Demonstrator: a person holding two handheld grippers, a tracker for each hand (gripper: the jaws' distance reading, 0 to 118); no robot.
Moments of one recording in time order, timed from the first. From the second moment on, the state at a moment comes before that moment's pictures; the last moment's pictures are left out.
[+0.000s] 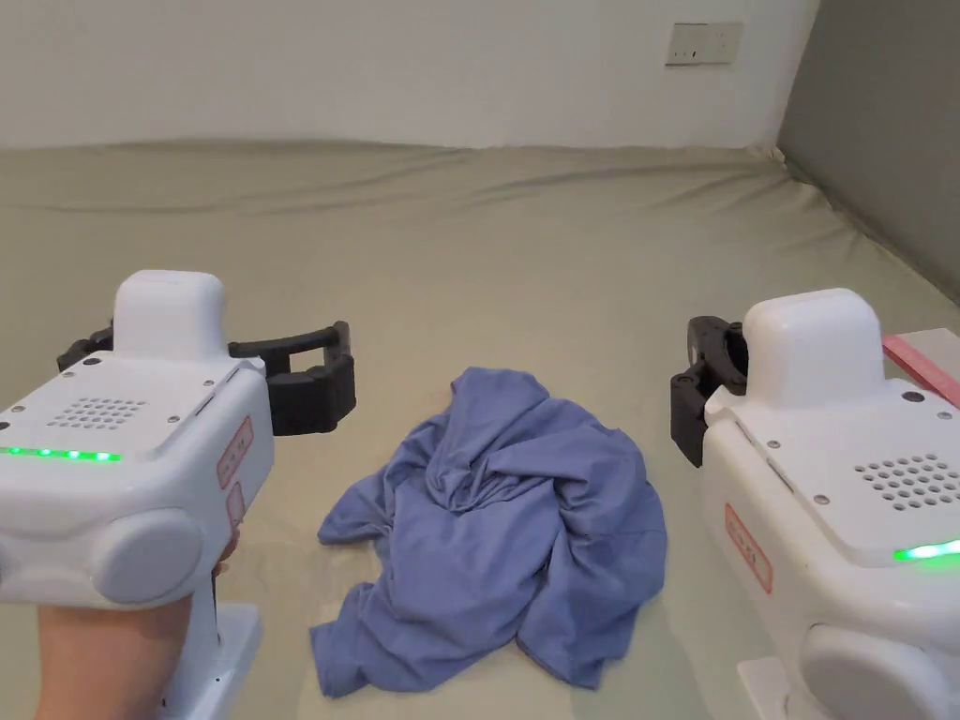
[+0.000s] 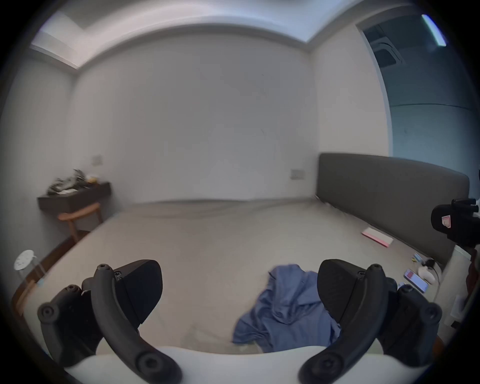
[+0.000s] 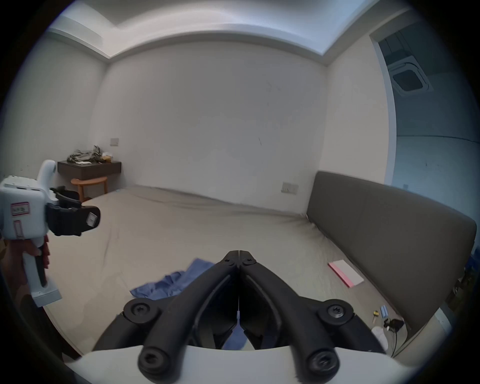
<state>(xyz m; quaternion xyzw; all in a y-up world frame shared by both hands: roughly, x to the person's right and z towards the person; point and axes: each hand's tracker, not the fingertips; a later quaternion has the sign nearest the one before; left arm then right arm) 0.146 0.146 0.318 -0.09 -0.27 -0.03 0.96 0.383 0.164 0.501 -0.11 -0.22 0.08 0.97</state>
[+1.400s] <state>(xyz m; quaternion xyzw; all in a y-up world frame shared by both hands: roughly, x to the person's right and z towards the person) 0.151 -0.039 0.328 -0.35 -0.30 -0.12 0.88 0.359 0.101 0.511 -0.19 -0.21 0.09 0.95</state>
